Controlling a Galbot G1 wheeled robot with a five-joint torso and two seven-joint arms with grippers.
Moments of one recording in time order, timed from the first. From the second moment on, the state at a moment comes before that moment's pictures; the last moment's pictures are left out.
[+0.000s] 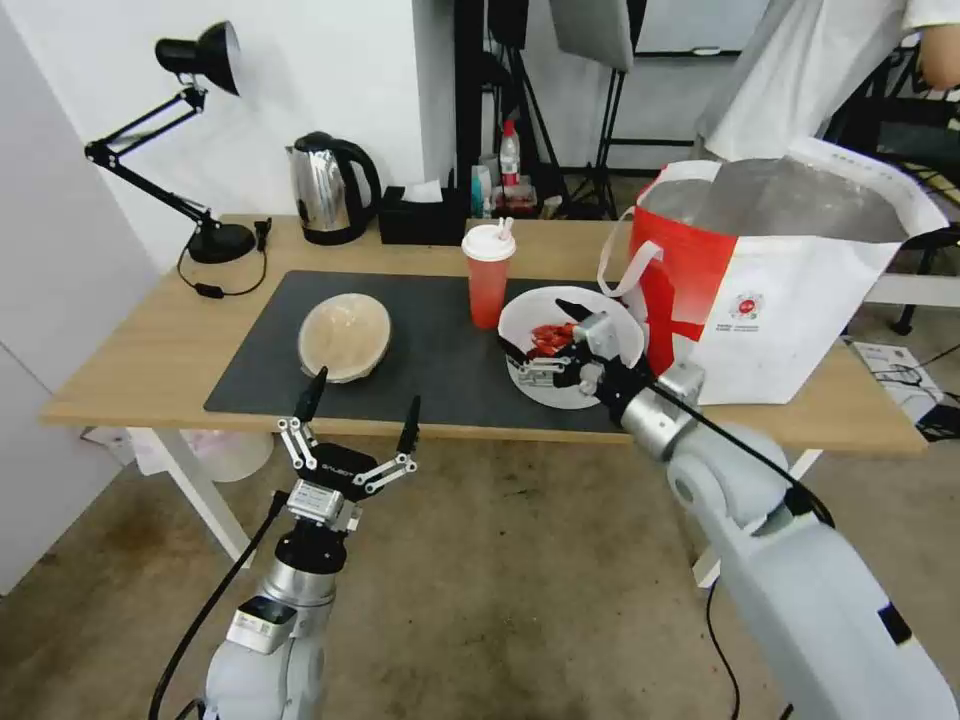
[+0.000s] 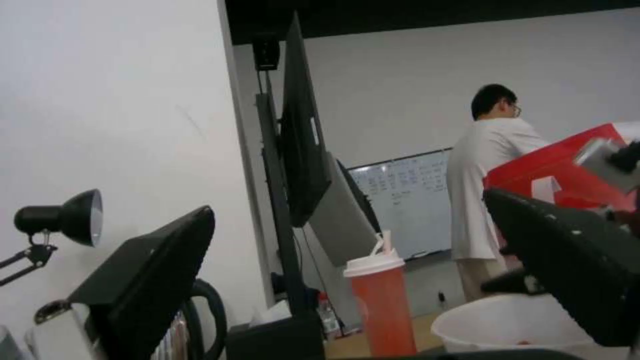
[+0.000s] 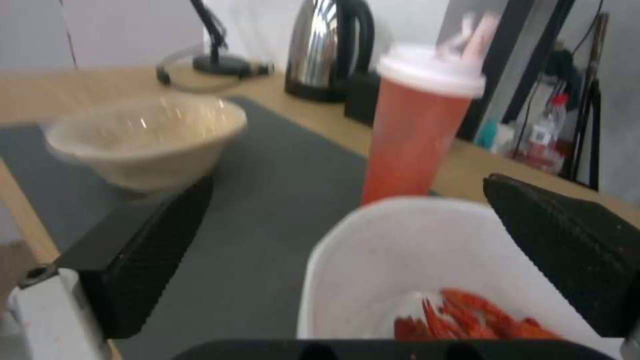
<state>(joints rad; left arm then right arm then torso) 1.57 -1.59 -0.58 -2.05 -0.09 -0.67 0.41 -0.94 1.12 0.25 1.98 0.29 -0.40 -0.30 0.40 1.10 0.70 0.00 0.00</state>
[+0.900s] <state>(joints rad) 1.56 -1.59 -0.61 -2.03 -0.09 -0.70 0.40 -0.88 1.17 0.20 1.86 0.09 -0.50 -0.31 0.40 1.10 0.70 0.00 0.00</state>
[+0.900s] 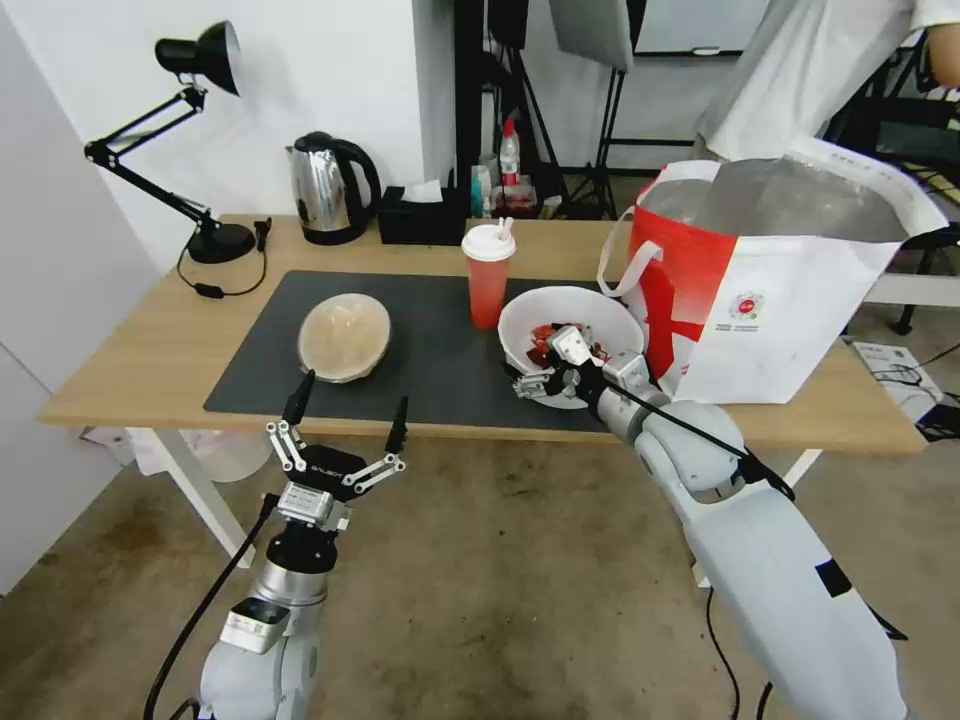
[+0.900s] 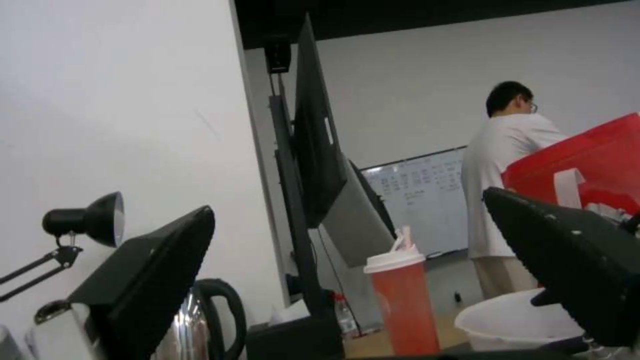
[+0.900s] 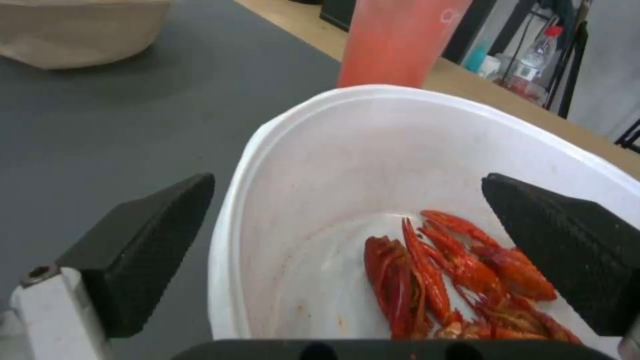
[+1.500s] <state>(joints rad) 1.56 -1.59 -0.61 -2.02 -0.10 -0.72 0.40 -0.86 1.19 0.17 1.82 0.02 -0.50 -0.35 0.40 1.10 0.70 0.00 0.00</state>
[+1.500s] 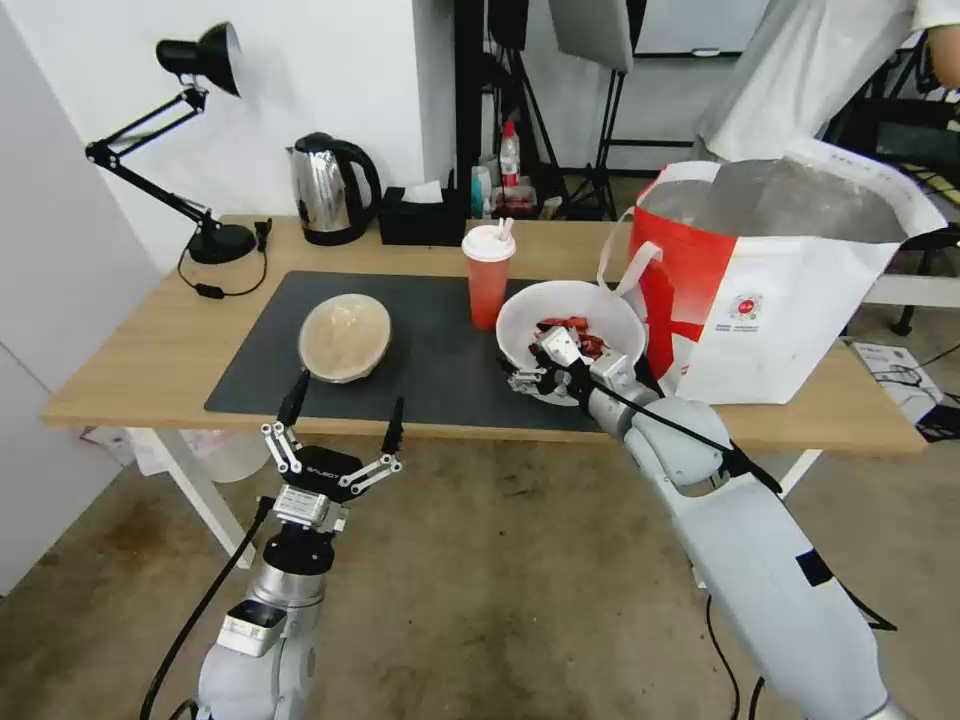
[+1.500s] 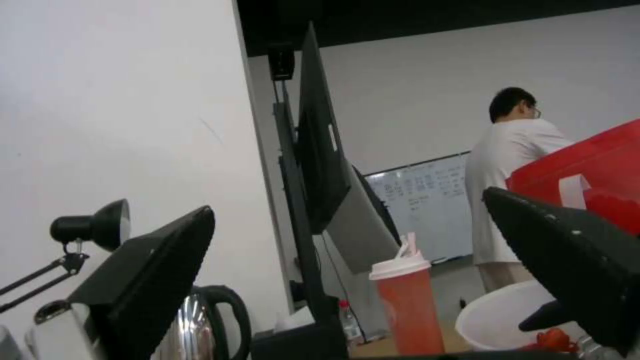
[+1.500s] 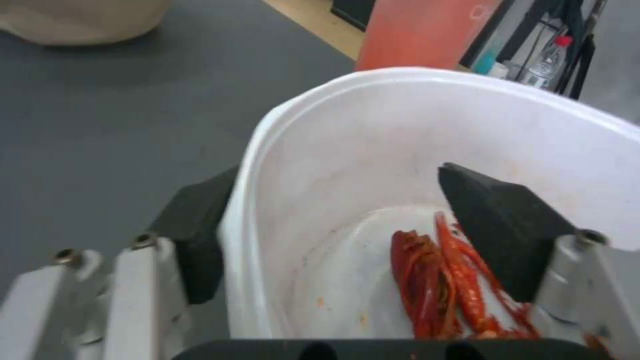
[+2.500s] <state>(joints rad) 1.55 -1.59 -0.61 -2.02 -0.10 -0.72 0.40 -0.87 1.18 0.18 1.84 0.00 -0.47 -0.36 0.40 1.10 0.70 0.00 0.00</state>
